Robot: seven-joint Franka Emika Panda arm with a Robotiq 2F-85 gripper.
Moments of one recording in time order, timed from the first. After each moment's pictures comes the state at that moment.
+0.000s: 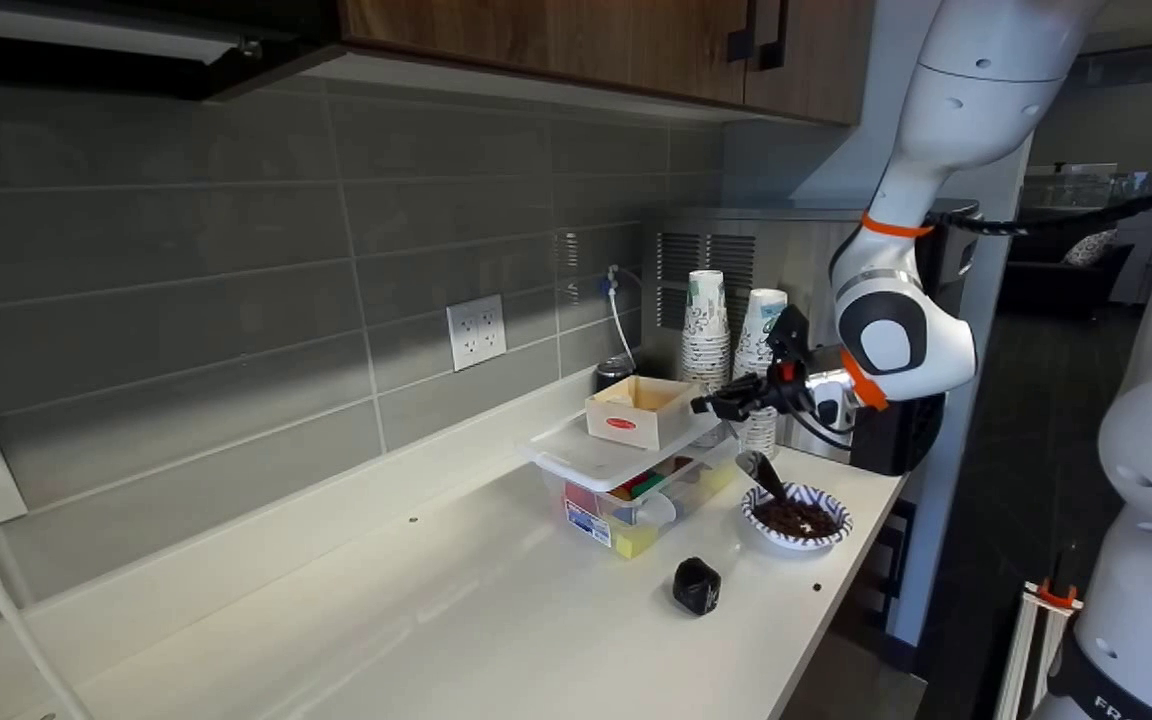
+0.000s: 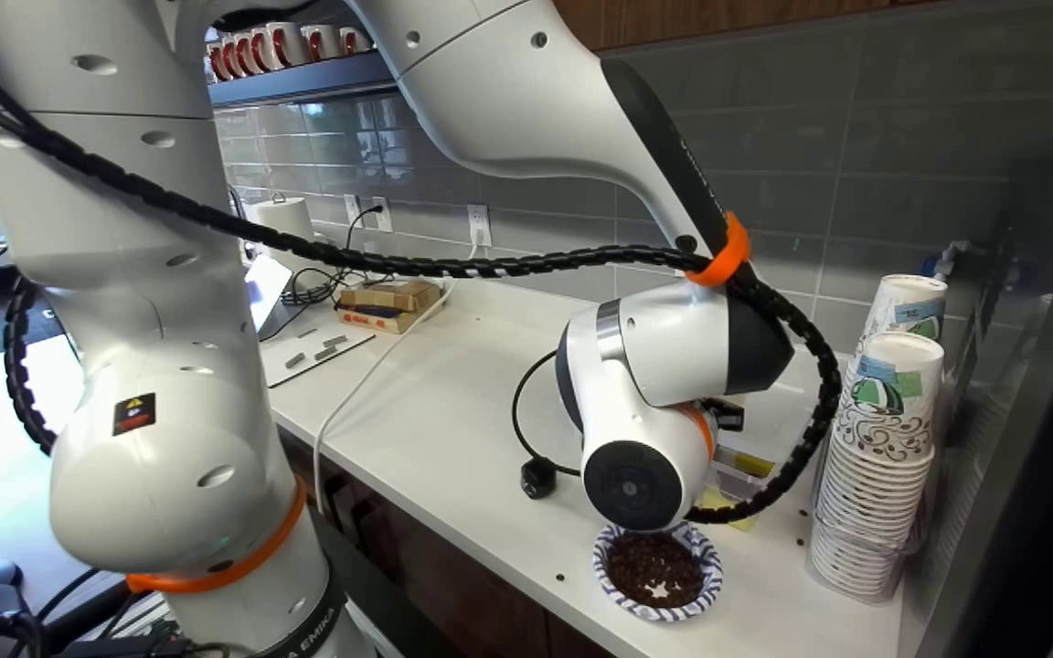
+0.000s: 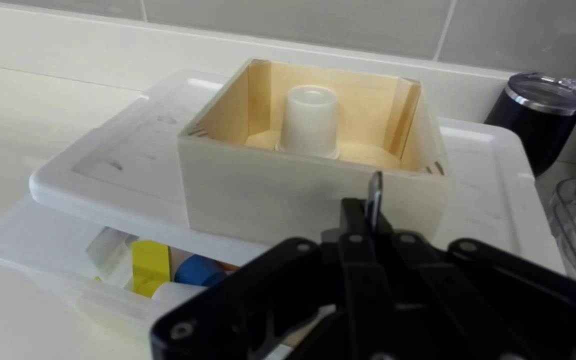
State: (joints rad) arm -0.31 0.09 -0.32 -2.65 2.05 2.13 0.35
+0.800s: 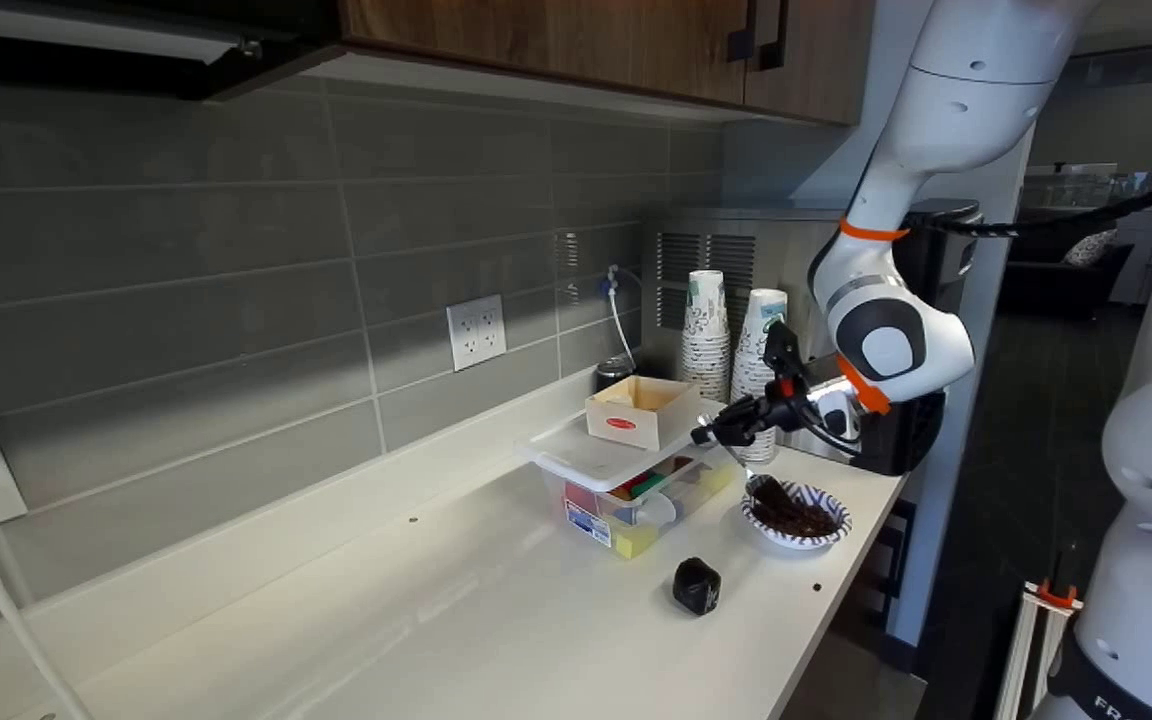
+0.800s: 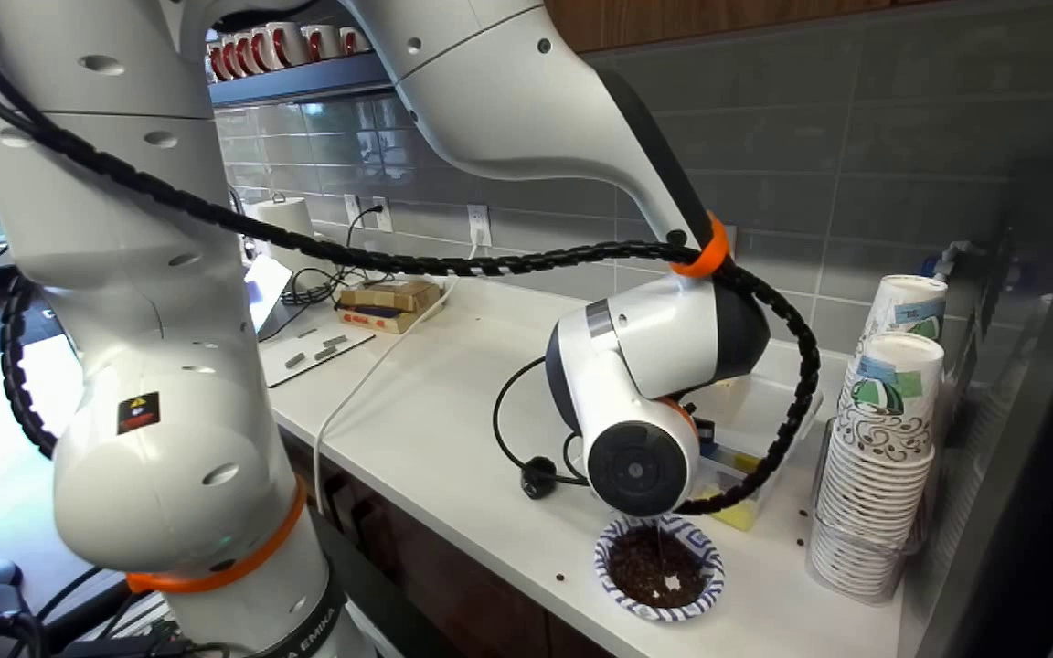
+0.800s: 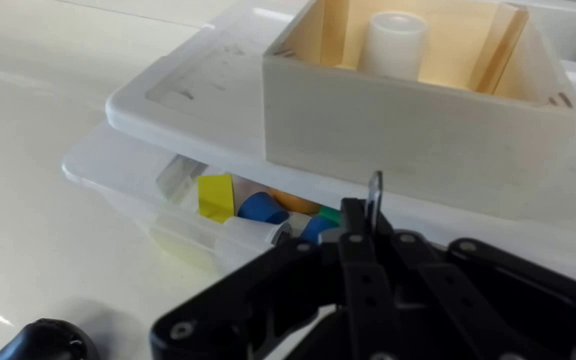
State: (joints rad) arm -0.29 0.10 -0.29 -2.67 1.91 2.22 0.42
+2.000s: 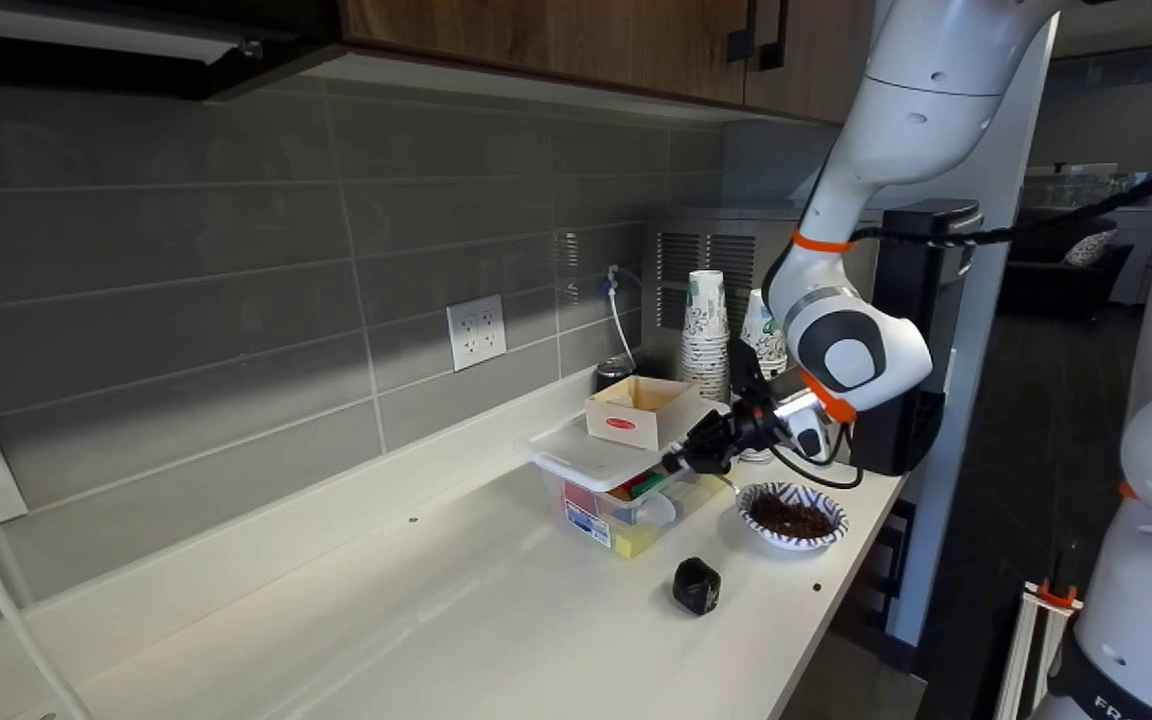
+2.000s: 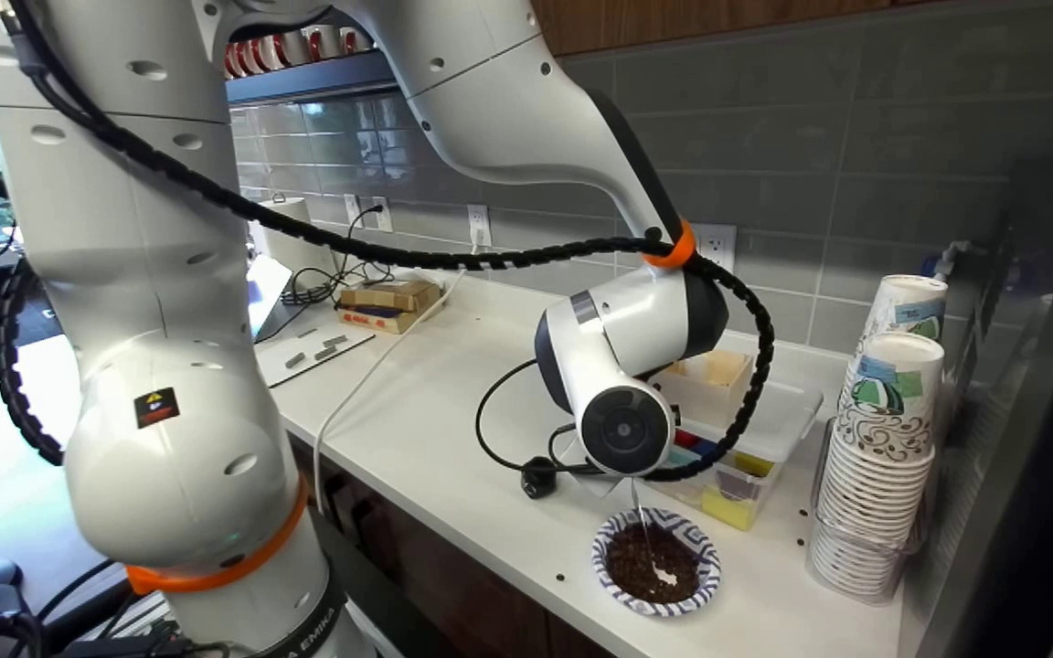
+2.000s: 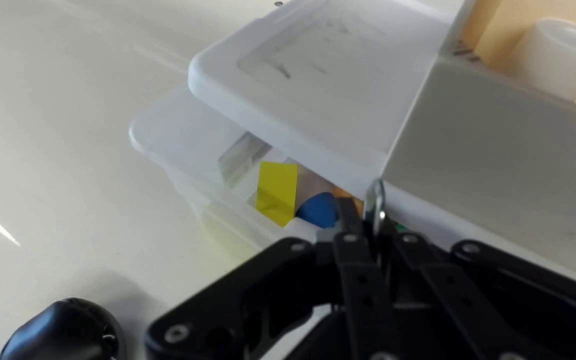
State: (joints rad) arm -0.21 0.14 -0.22 -2.65 1.93 2.29 0.29
